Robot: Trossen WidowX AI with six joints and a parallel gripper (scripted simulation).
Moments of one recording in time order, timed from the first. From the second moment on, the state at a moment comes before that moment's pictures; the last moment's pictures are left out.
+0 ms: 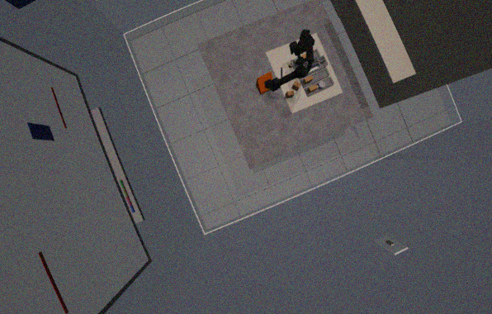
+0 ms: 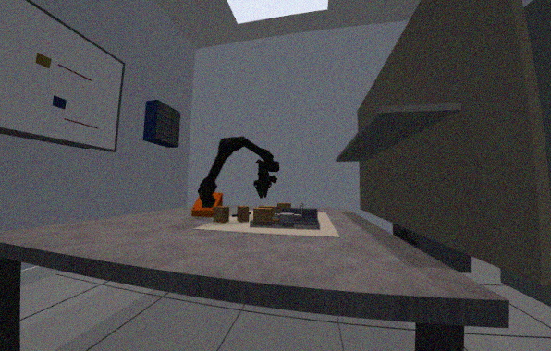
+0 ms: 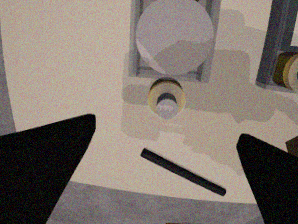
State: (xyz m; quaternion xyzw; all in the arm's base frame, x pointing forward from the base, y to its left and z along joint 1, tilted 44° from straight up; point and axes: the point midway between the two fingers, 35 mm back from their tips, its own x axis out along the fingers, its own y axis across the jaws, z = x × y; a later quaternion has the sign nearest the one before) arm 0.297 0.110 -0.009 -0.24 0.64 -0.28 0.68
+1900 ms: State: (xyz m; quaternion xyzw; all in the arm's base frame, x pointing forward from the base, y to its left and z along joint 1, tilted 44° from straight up) arm 0.296 0.055 -0.066 -0.24 0.64 -0.29 0.67
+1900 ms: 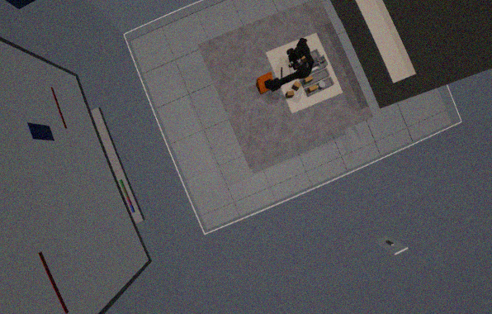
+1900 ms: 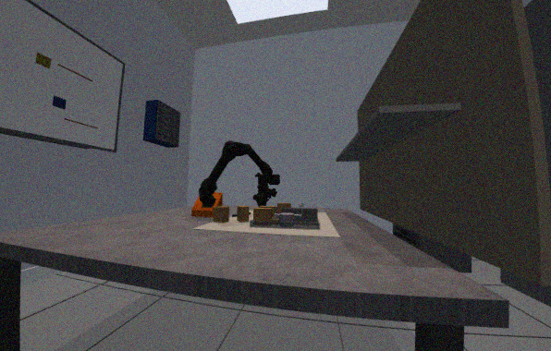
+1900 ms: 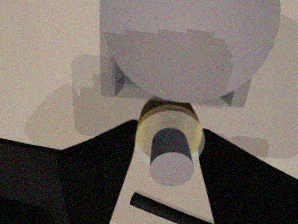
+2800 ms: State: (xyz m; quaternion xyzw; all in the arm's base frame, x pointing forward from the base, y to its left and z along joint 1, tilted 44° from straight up) arm 0.293 0.115 0.002 -0.24 0.65 -0.28 0.67
